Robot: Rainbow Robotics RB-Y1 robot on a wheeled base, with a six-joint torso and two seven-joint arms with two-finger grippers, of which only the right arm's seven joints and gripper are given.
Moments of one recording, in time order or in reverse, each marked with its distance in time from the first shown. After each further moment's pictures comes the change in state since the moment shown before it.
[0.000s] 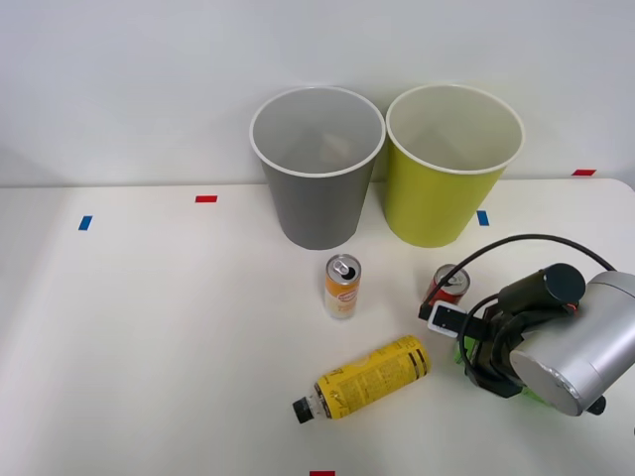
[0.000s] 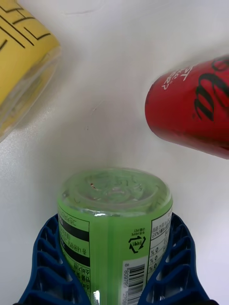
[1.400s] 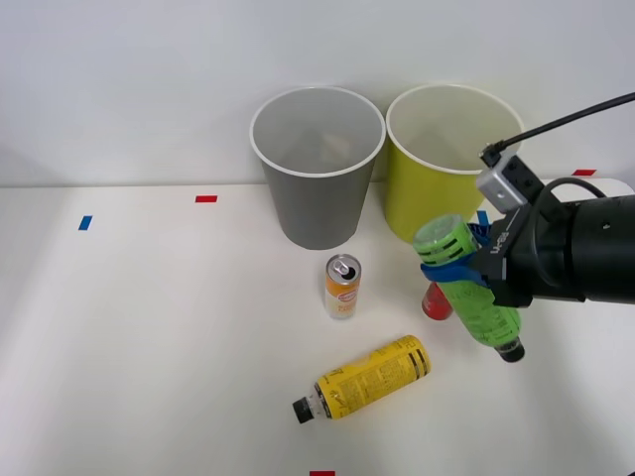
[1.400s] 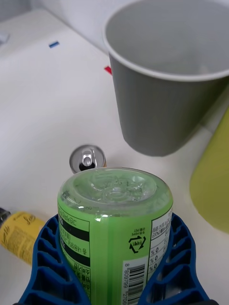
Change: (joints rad) arm -0.095 0.240 -0.628 -0.193 -0.712 0.084 -0.047
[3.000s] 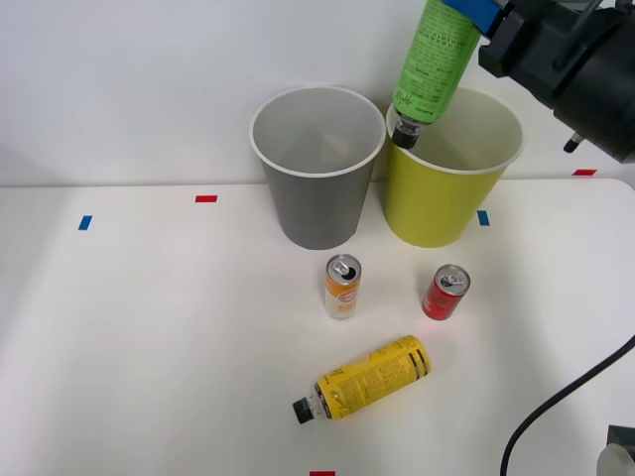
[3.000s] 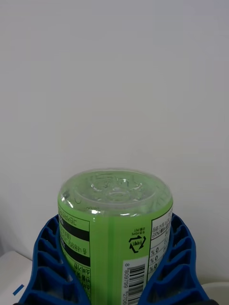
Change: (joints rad) arm -0.273 0.103 -0.021 0.280 0.031 -0.756 -0.200
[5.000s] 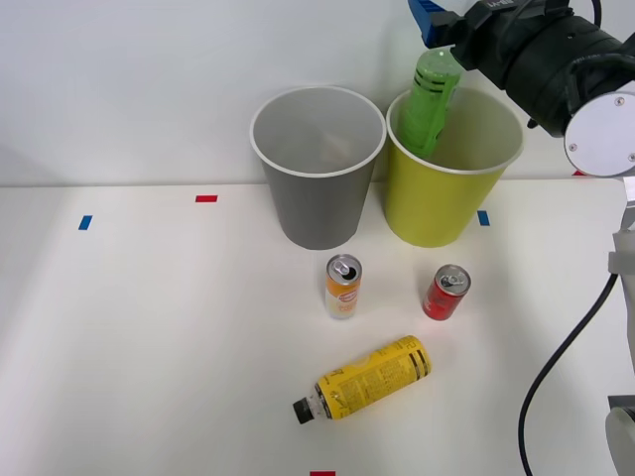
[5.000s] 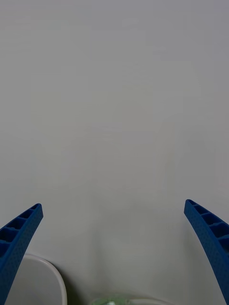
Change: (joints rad) arm -0.068 -0.077 0.162 0.273 0.232 -0.298 0.080
